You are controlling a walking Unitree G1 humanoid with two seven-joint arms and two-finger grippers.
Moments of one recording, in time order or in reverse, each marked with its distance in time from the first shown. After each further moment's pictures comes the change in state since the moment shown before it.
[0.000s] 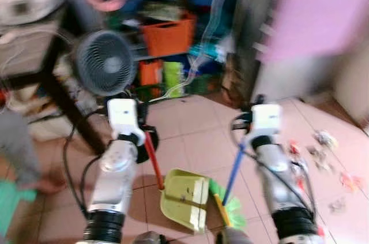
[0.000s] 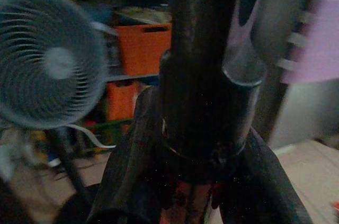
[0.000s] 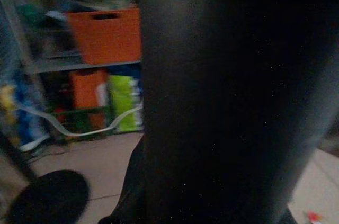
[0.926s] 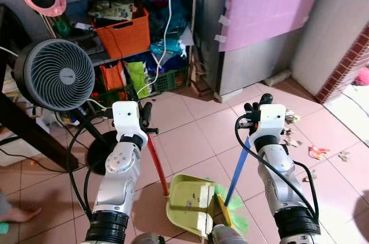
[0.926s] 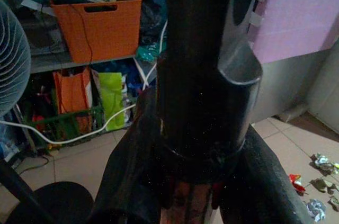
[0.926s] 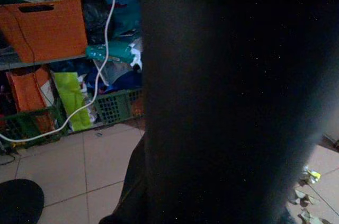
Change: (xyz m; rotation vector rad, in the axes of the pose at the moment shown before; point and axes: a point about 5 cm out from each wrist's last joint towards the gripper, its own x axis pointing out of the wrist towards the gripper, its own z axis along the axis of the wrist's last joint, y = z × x) left arm 0.000 0.001 -0.005 -0.020 0.027 0.040; right arm 0.002 -0.001 0.002 -0.013 -0.008 -0.011
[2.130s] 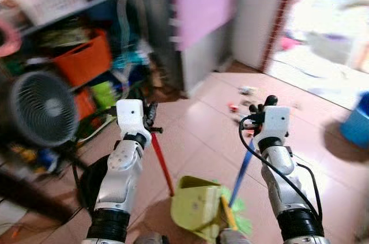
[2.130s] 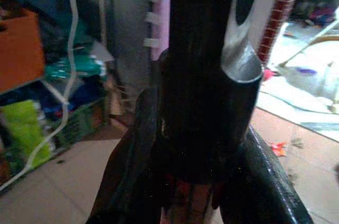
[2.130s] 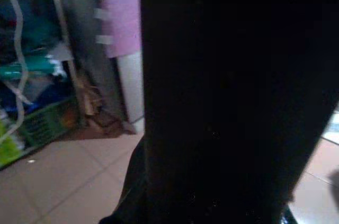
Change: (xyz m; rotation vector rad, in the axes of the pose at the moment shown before) left arm 0.003 -0.005 0.002 -0.038 0.008 -0.053; right arm -0.004 -0.008 -0.003 -0.003 0.010 -0.042
